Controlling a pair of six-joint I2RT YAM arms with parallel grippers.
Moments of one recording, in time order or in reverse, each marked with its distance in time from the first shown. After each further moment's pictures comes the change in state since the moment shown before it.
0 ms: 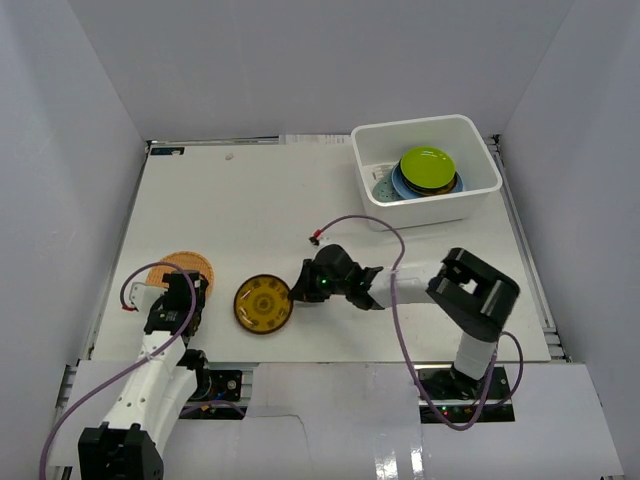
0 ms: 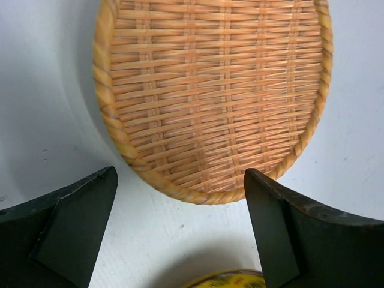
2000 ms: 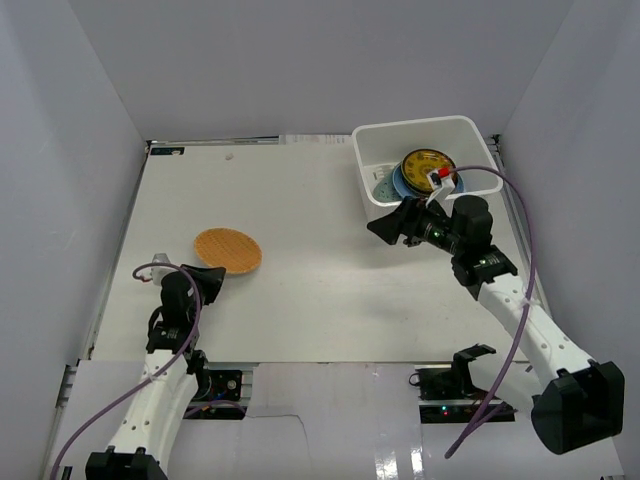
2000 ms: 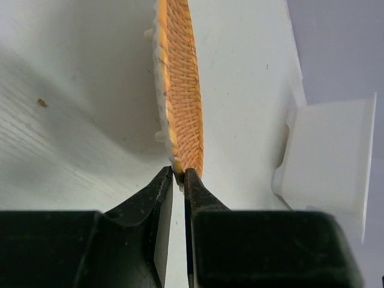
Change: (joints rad) left arm 0.011 -0.166 -0.124 0.488 0.450 0.263; right arm -0.711 -0.841 -0.119 -0.369 -0.338 -0.371
